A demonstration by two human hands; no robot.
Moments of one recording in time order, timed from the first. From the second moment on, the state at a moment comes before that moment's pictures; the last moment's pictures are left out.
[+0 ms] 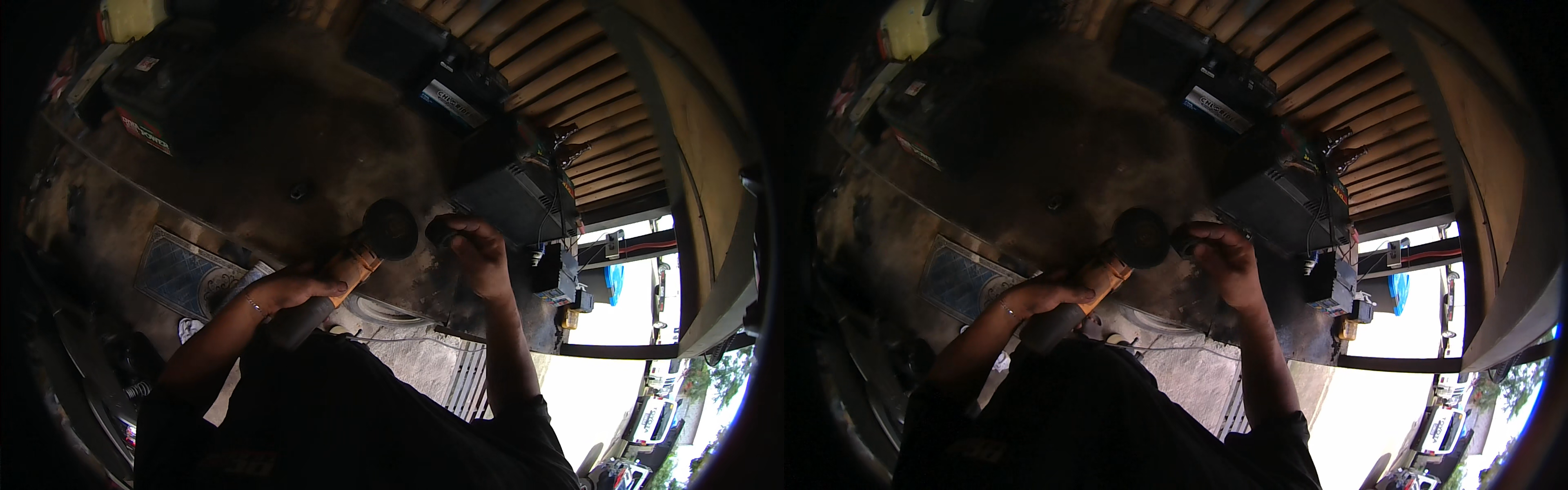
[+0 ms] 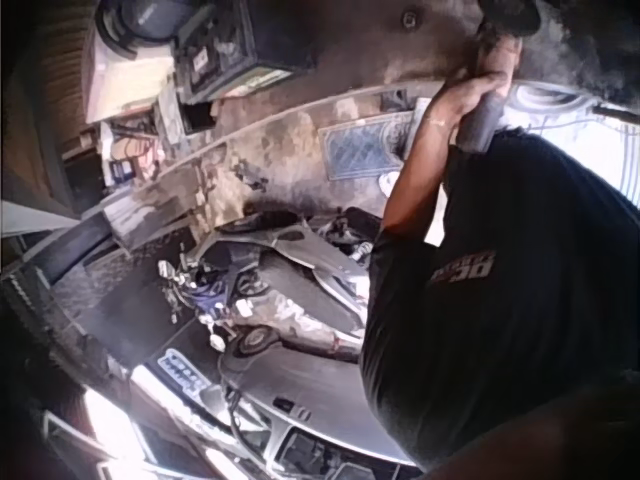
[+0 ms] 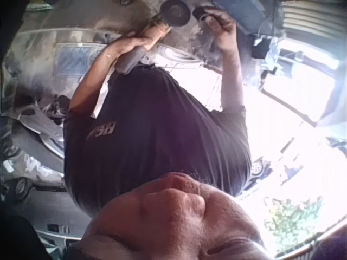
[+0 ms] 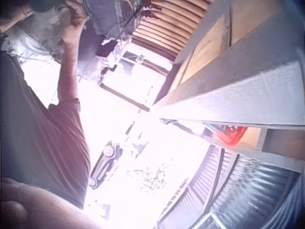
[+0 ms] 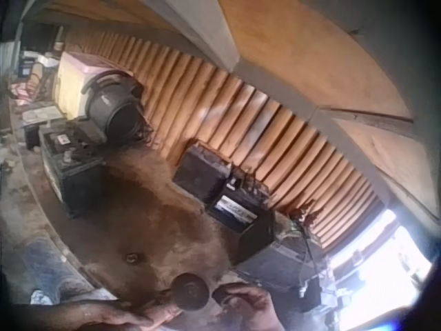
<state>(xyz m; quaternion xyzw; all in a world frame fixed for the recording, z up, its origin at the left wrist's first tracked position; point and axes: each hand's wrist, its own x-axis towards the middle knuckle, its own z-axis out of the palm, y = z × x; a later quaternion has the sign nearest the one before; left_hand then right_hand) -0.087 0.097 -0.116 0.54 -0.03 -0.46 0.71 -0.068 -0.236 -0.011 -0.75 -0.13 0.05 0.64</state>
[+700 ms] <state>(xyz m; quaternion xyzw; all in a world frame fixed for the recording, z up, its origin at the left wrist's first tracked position) -0.088 0.096 -0.128 0.52 -0.02 -0.45 0.72 -0.122 -0.227 -0.012 -0.23 -0.09 0.15 0.96</state>
